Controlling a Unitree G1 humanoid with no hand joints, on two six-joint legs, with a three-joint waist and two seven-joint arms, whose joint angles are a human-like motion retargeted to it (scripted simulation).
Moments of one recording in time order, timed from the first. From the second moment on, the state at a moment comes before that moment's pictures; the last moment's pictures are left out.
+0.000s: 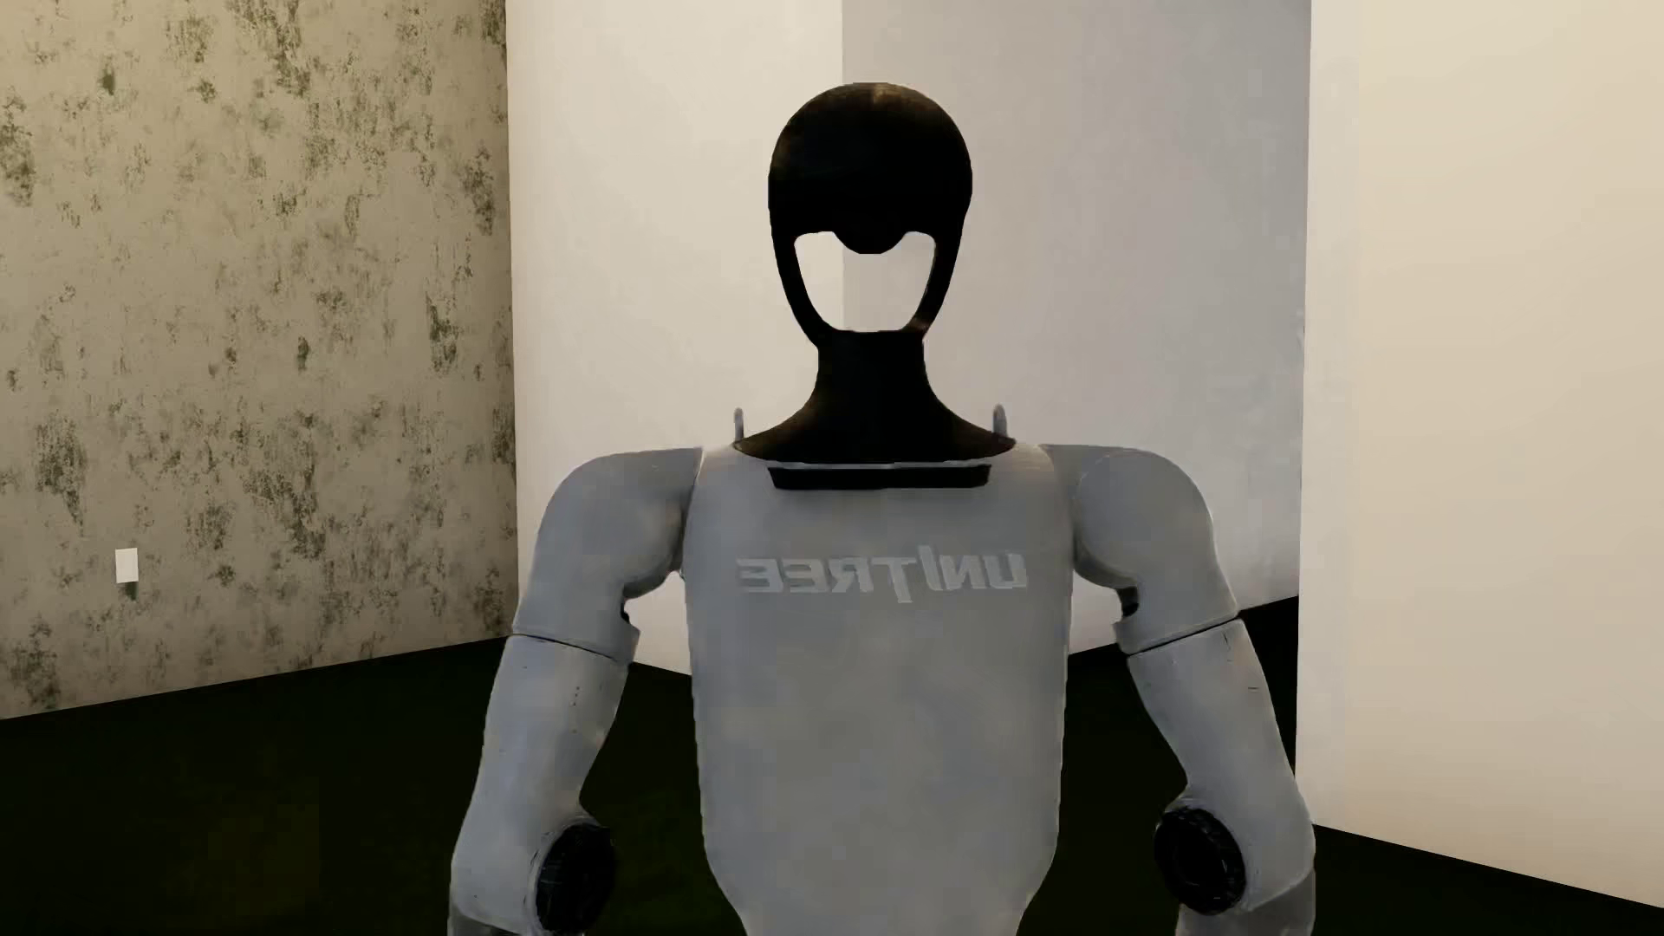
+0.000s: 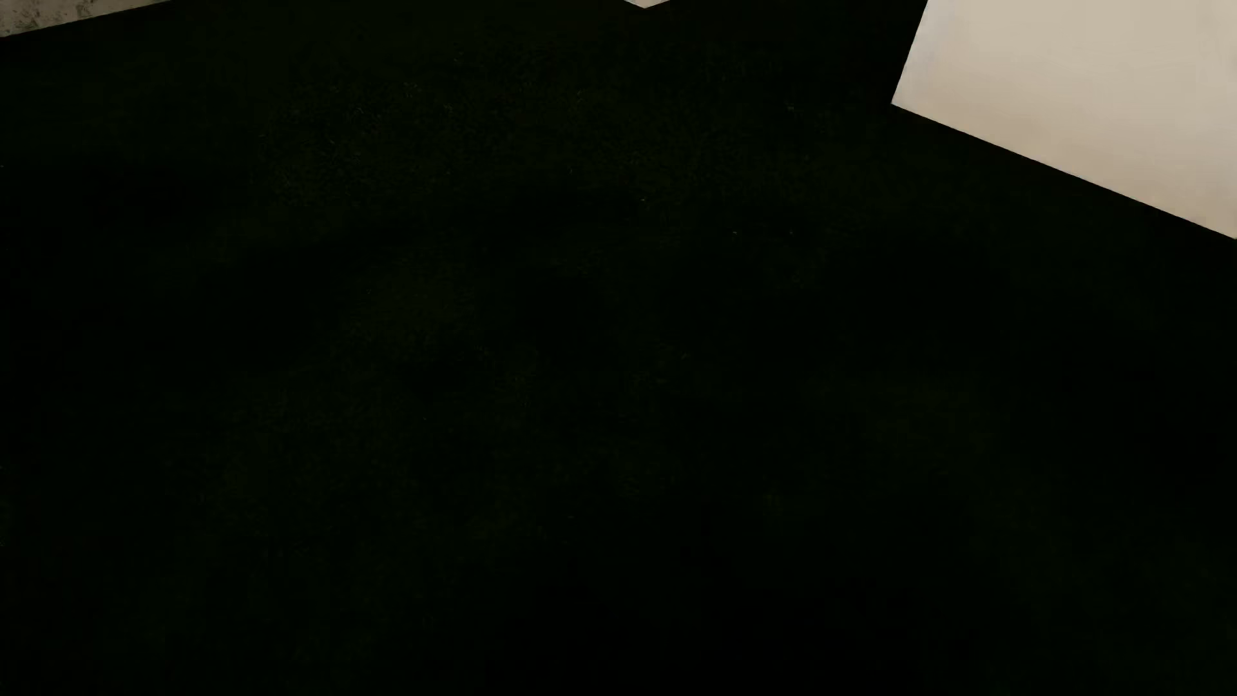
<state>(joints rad) -0.02 -0.06 0.07 0.08 0.16 0.07 0.00 0.00 -0.03 0.16 0.48 0.32 0.26 -0.02 -0.40 0.28 -0.31 0.00 0.00 -0.55 0.60 0.91 0.90 0.00 0.00 0.00 0.00 0.00 0.00</state>
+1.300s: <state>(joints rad) -0.13 -0.27 0.03 0.00 0.08 0.04 0.00 0.00 0.12 0.70 1.25 0.26 0.24 -0.35 0.11 0.33 -0.33 0.00 0.00 -0.49 0.65 0.90 0.90 0.00 0.00 0.00 0.00 0.00 0.00</state>
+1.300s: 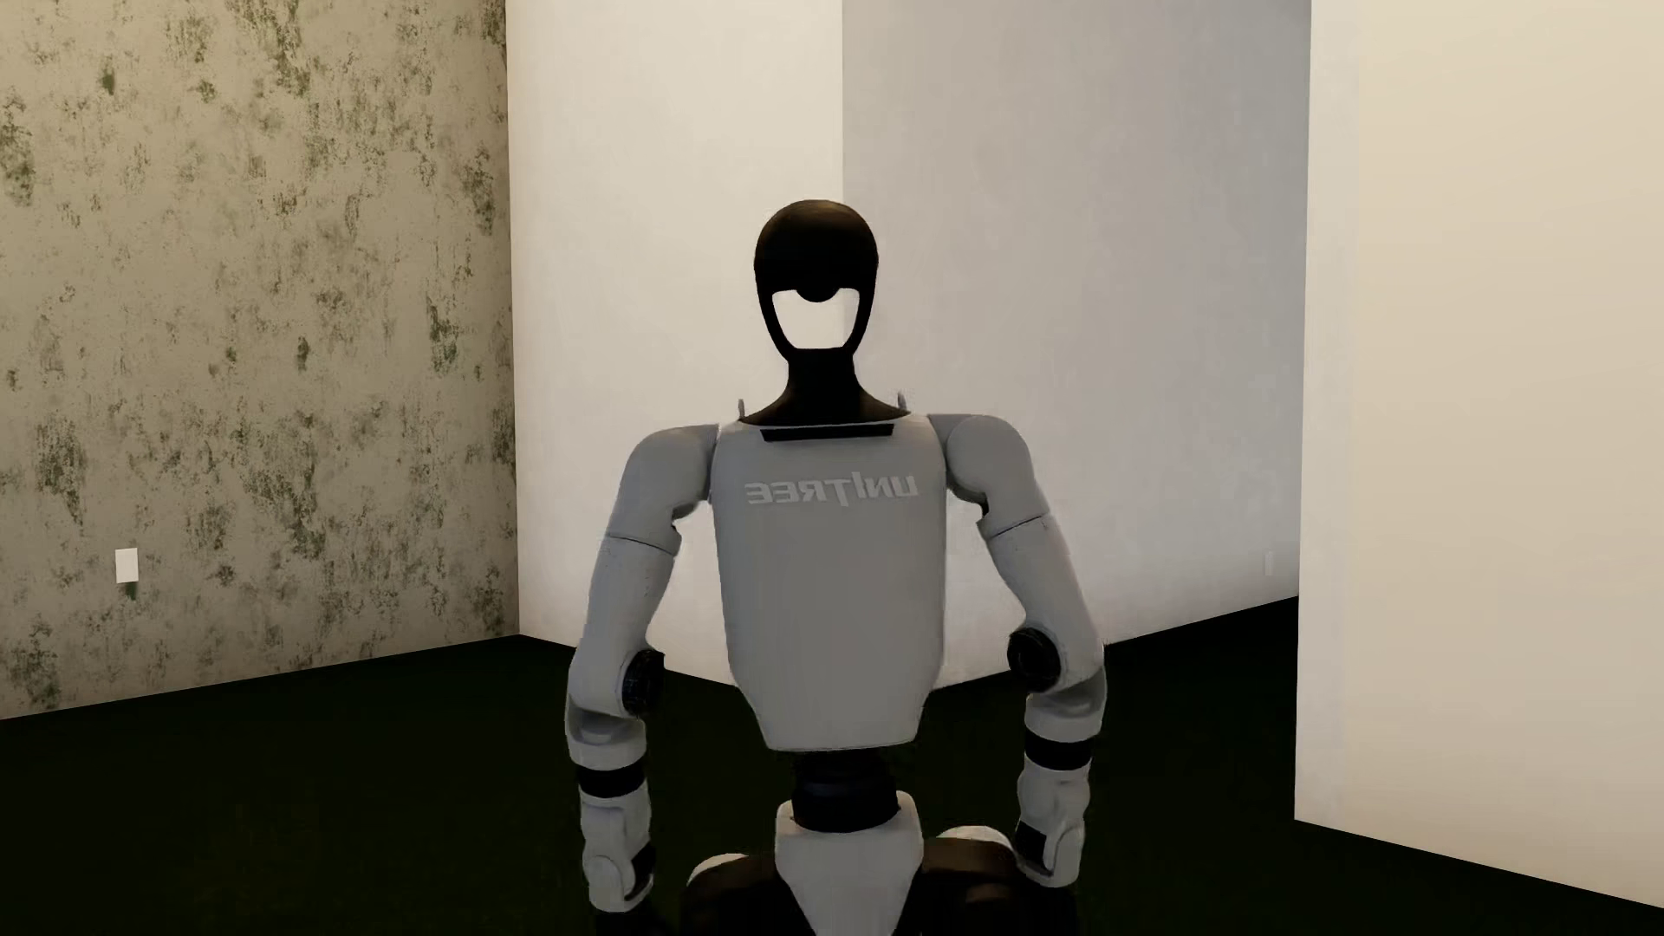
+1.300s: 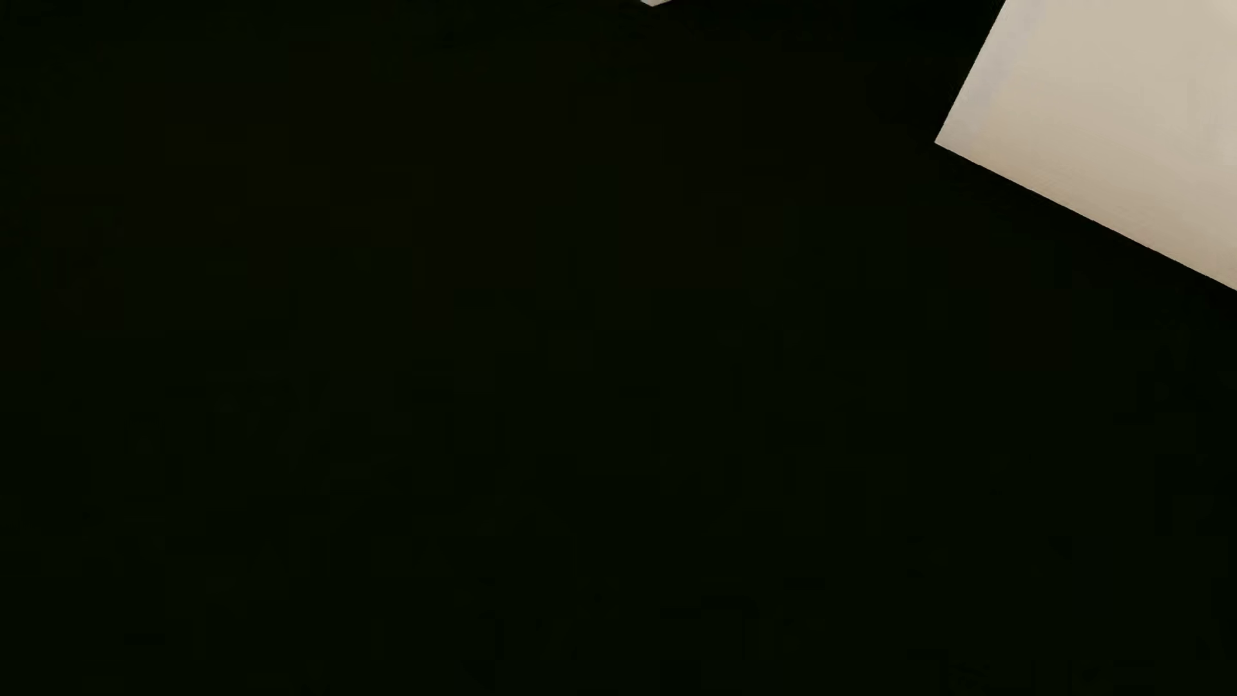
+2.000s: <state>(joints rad) -0.44 0.26 0.24 0.13 0.16 0.05 0.00 0.00 0.07 0.50 0.40 0.32 0.05 -0.08 -0.38 0.35 -0.42 0.00 0.00 -0.48 0.54 0.90 0.75 0.00 0.00 0.00 0.00 0.00 0.00</state>
